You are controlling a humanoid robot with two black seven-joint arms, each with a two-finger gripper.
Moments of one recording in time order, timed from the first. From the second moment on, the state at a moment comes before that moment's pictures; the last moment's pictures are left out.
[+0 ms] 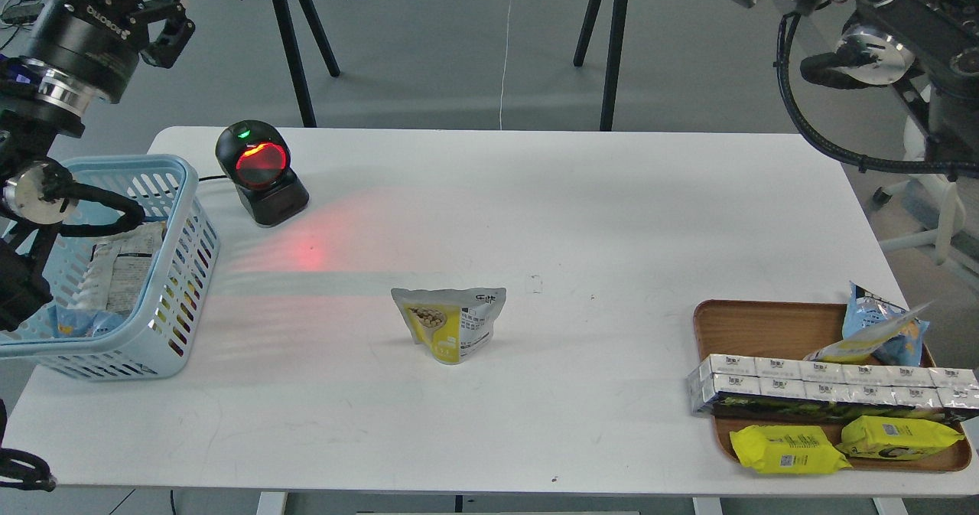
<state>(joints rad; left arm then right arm) -0.80 0.52 -0.95 -0.72 0.50 -0.49 -0.49 1.35 -0.40 0.28 0.63 -0.52 0.49 0.49</state>
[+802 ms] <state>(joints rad) -1.52 0.51 -0.15 -1.04 1.05 -0.49 -0.49 1.09 -0.44 0.35 0.63 -0.08 0.49 0.49</state>
